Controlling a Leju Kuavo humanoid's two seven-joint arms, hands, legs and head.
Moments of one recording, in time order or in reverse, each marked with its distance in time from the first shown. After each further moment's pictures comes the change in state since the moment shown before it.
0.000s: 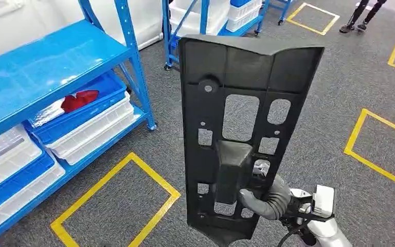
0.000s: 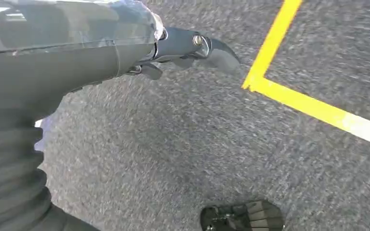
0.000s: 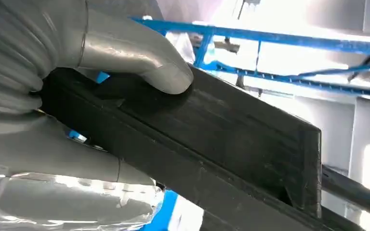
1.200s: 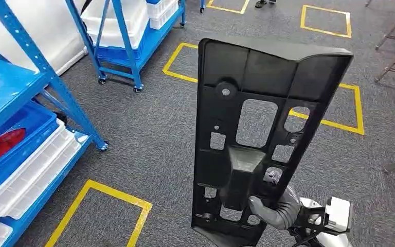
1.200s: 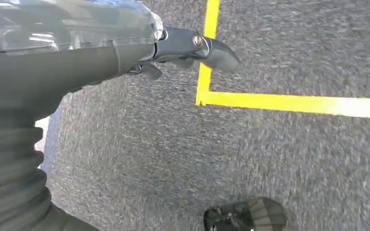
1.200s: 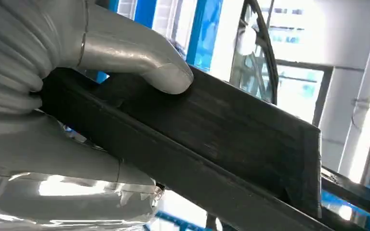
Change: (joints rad) left arm -0.003 -0.007 -0.010 0.000 -0.016 0.008 0.014; right arm 0.109 0.004 -0.071 -0.074 0.014 -0.002 -0.007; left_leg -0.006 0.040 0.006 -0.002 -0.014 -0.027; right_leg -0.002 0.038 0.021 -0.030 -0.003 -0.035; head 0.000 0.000
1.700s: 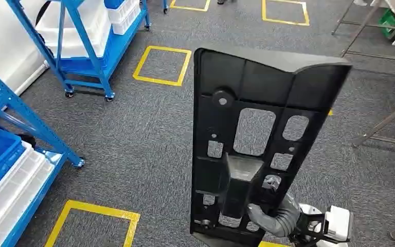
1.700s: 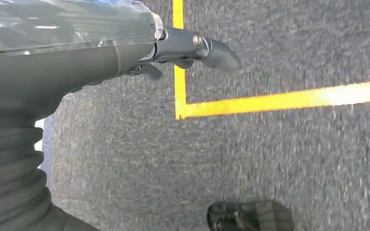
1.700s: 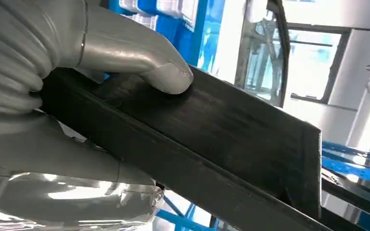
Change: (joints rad) left arm 0.005 0.001 -0.002 0.000 0.008 0.004 0.000; right arm 0.026 0.013 -0.003 -0.023 0.031 0.012 0.002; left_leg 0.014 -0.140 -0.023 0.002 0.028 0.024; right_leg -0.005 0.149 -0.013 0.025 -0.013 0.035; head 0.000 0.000
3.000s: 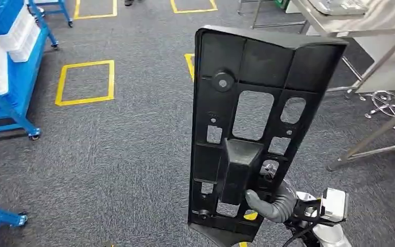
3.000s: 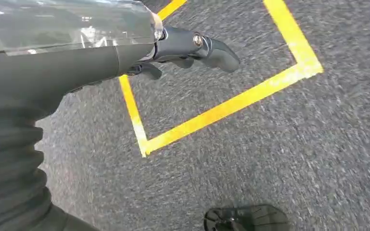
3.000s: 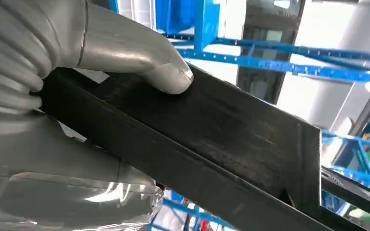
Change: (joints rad) left arm 0.001 0.002 0.008 0.000 0.011 0.000 -0.007; right arm -0.082 0.026 -0.004 0.061 -0.055 0.031 0.032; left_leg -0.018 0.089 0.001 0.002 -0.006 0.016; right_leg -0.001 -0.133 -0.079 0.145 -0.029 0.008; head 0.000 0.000
